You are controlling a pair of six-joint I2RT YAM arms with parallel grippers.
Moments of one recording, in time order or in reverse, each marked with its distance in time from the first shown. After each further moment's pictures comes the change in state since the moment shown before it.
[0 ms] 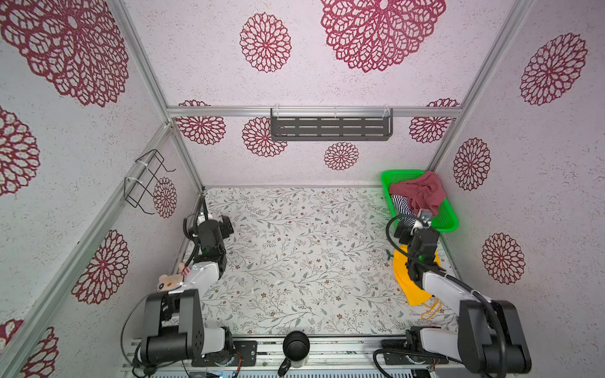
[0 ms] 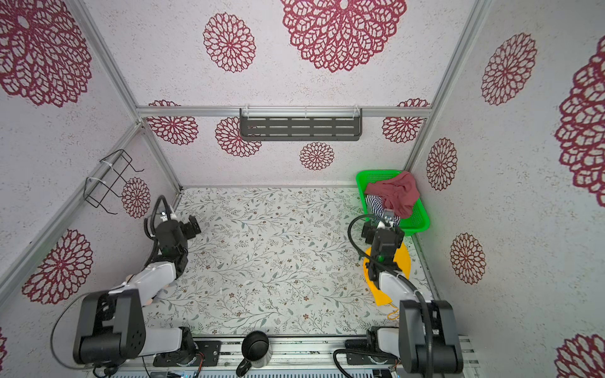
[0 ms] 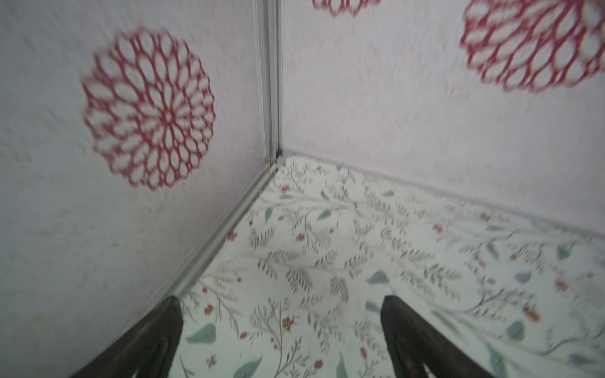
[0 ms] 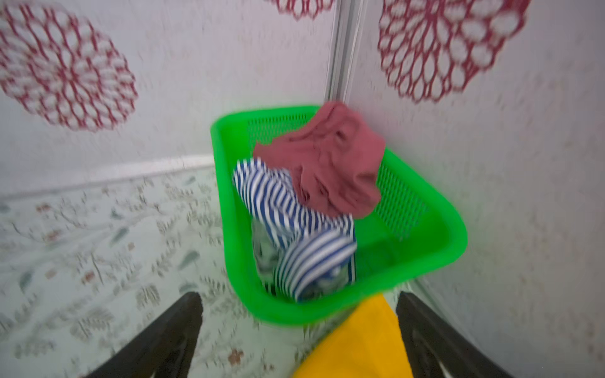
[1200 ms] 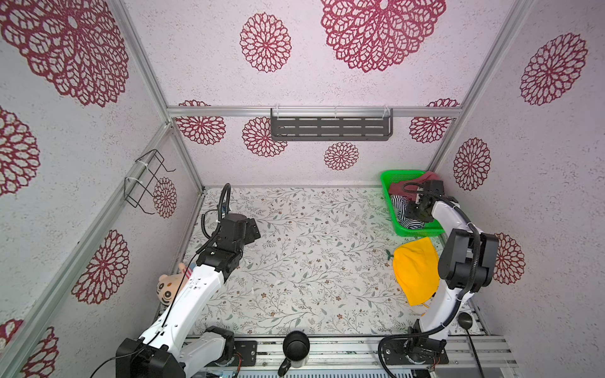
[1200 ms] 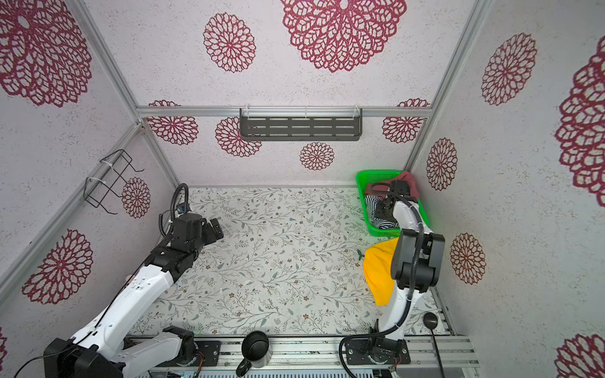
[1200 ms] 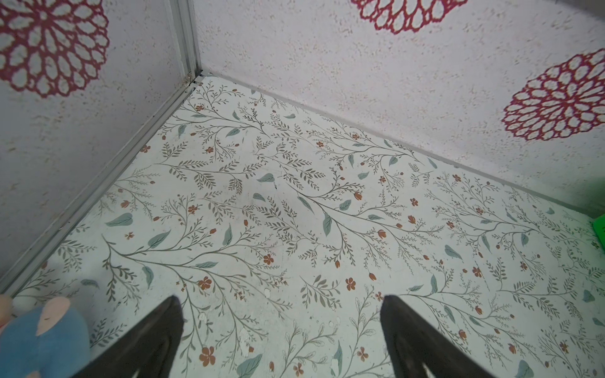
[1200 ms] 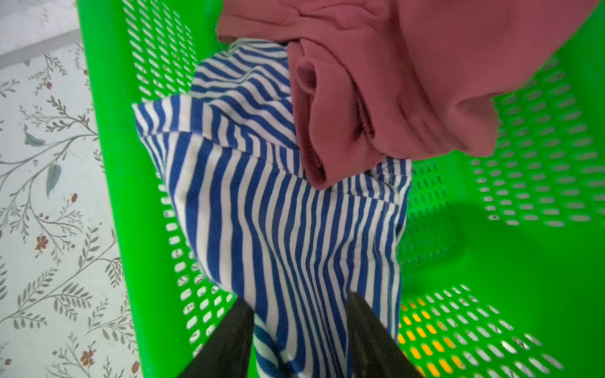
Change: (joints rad) left arm -0.357 -0.187 0.137 -0.705 -0.026 -0.389; right arm -0.166 0.728 0.919 -0.991 -0.299 0.038
